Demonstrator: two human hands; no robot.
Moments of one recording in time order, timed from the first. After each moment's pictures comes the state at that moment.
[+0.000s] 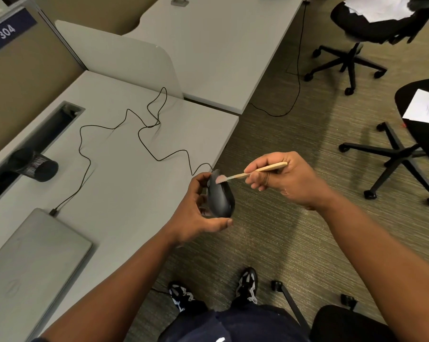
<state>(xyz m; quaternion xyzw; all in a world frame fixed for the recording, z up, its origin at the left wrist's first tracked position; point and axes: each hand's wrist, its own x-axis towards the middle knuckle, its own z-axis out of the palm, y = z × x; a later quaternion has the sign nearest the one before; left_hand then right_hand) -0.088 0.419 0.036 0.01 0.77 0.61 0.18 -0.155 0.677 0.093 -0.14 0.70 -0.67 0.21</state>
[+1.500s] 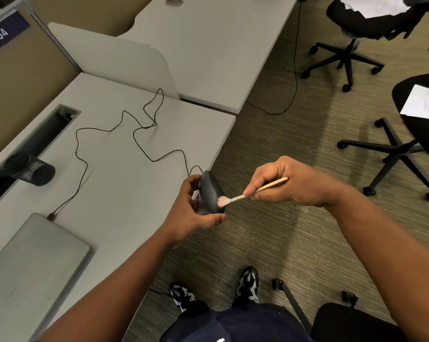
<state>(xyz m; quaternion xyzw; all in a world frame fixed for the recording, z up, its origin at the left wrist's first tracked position) -0.091 0.416 0.031 -0.05 0.77 0.62 0.18 -0.160 0.695 0.112 -0.23 0.73 -0.55 0.34</state>
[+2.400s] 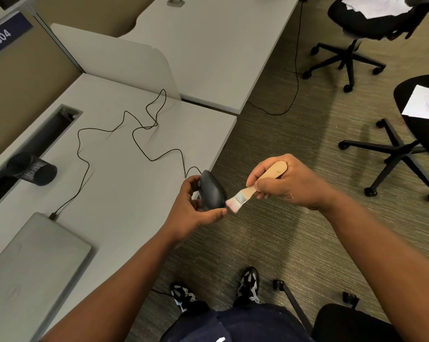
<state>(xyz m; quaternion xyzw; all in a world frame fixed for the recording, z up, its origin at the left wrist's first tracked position) -0.091 0.419 0.032 -0.08 0.78 0.60 0.16 -0.154 0.685 0.104 -0.14 0.73 -0.61 0.26</state>
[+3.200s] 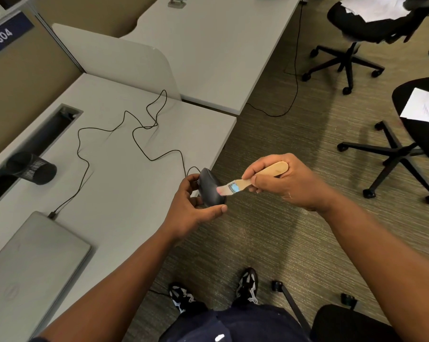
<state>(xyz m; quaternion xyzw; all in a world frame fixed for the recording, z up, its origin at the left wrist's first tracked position) -0.094 0.420 0.035 -0.09 0.77 0.61 0.13 -0.150 0.682 0.107 -0.15 0.72 -0.64 0.23</state>
